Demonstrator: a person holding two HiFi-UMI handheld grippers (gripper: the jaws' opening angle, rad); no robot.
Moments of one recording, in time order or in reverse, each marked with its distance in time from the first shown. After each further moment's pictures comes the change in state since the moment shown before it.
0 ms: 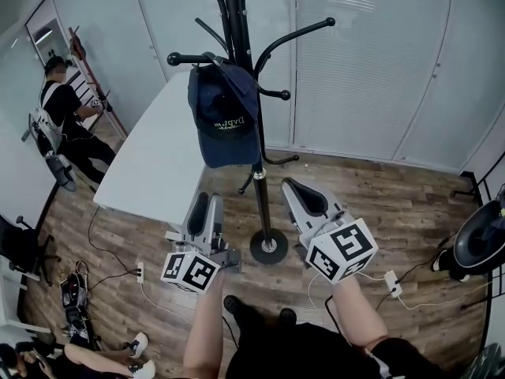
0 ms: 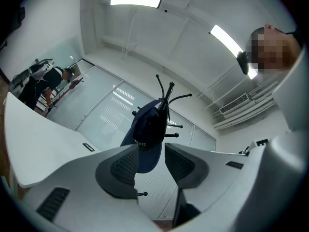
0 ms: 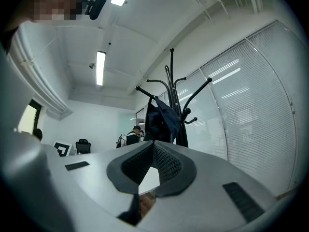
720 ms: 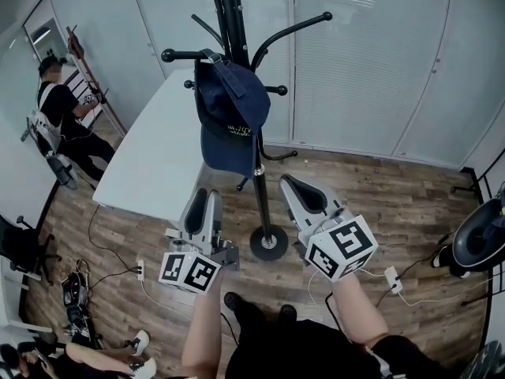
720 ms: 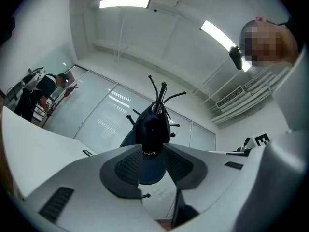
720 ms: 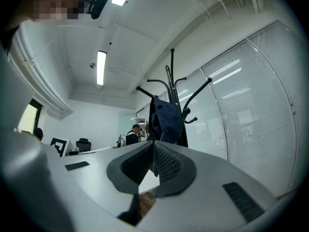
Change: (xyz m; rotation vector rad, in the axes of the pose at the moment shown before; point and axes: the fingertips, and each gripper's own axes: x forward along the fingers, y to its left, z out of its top) left arm 0.001 -0.015 0.009 0.095 -0.001 -0.012; right arm -0.002 -0.001 -0.001 -0.006 0.005 0.005
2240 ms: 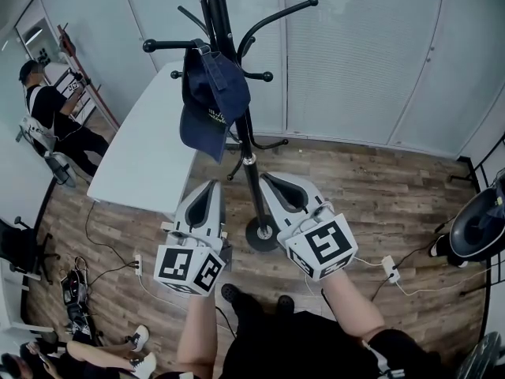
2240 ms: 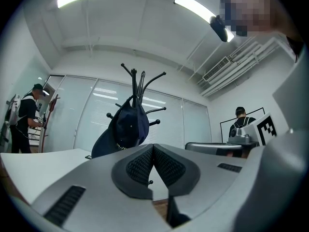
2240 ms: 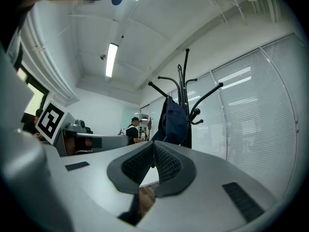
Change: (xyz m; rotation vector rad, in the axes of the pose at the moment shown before) left arm 0.010 -0.054 -0.003 0.271 0.202 -0.054; right arm 0.000 0.026 -0.008 -0.151 0.033 0.033
